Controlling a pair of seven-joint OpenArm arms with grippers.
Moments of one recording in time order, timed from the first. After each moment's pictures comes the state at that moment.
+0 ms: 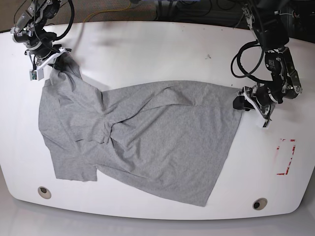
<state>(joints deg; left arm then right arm) -9.0 -13.2 -24.0 70.4 -28.4 -41.6 61.5 -16.3 7.7 47.1 99.2 30.9 40.4 -64.9</state>
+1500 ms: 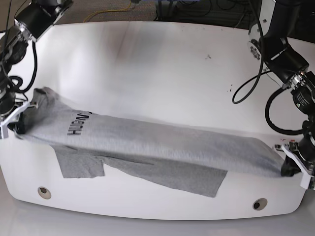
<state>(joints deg) -32.6 -14.8 -31.6 101.3 -28.1 -39.4 82.5 9.2 24.6 42.1 104.1 31.5 40.6 -69.0</state>
